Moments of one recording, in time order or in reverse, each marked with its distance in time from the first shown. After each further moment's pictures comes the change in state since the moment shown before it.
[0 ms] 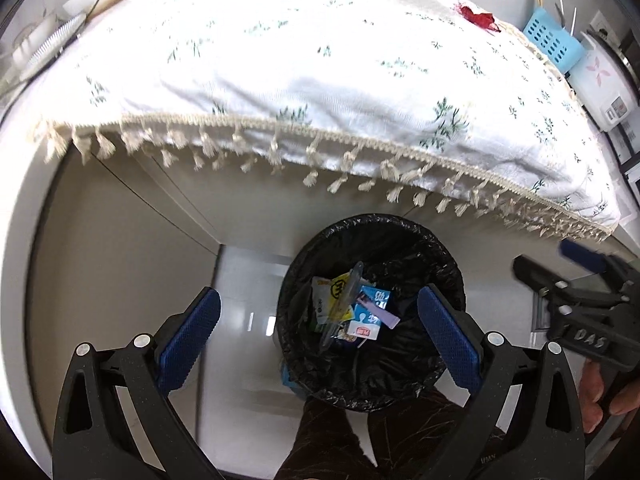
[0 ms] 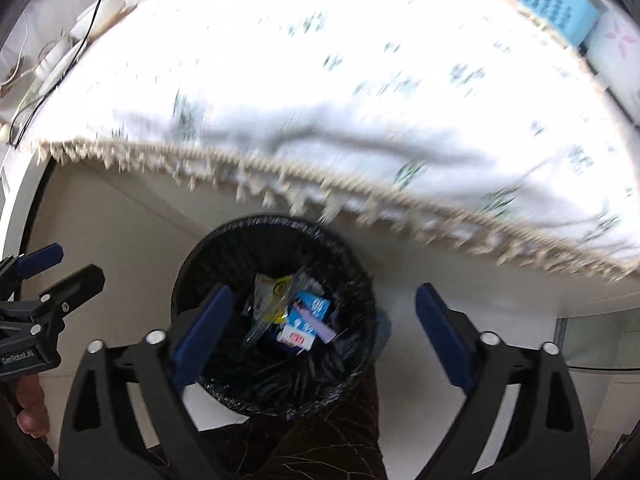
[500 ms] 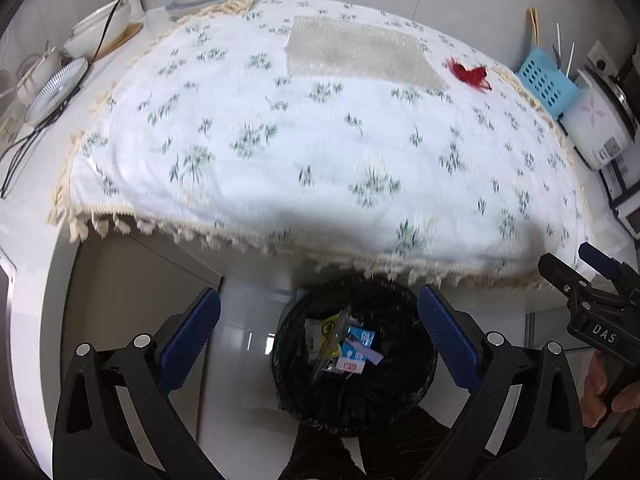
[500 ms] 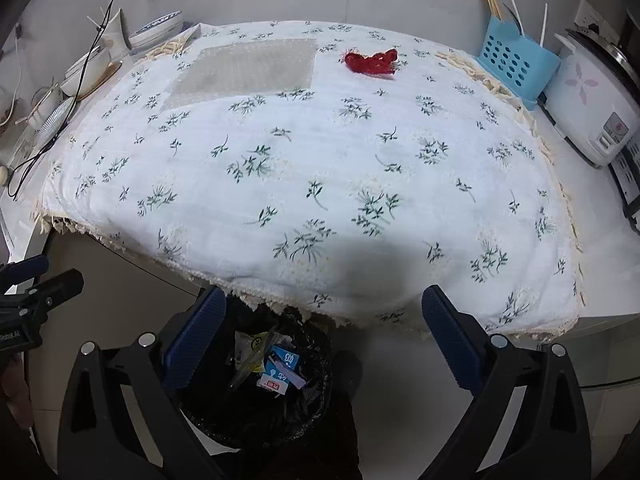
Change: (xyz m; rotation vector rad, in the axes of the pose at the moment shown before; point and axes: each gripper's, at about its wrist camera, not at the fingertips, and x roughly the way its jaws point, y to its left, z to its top) left arm -0.048 -0.017 0.073 -0.016 -0.074 0.003; right arm -0.068 -0.049 0.067 0.025 -0.135 -0.047
